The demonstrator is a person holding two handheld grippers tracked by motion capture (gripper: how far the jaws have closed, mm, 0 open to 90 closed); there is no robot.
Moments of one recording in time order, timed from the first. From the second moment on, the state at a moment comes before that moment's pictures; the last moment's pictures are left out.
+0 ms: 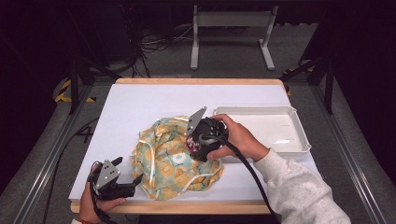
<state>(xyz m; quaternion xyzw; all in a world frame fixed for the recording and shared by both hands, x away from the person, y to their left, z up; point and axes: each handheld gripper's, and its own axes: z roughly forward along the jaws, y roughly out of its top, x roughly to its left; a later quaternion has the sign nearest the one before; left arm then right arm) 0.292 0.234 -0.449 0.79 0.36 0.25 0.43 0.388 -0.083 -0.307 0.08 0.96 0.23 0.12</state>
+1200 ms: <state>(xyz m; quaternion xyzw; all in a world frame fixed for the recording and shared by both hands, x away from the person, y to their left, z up) 0.294 0.233 -0.451 0.80 0.36 0.25 0.42 0.423 -0.172 -0.293 0.11 0.96 0.20 0.16</state>
